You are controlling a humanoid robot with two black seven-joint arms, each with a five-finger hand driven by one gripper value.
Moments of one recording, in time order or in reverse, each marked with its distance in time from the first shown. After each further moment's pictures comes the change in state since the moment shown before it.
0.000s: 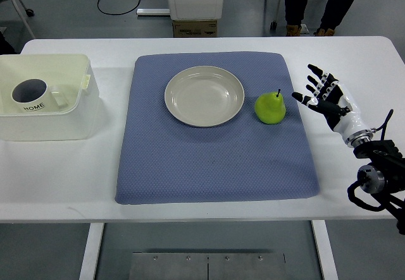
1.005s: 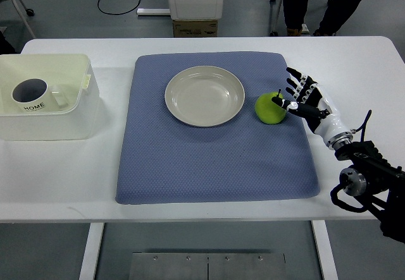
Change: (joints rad) left arm 0.000 0.000 0.000 0.000 0.000 0.000 0.000; right arm 0.012 0.077 -0.003 0.015 -0.043 -0.014 0.000
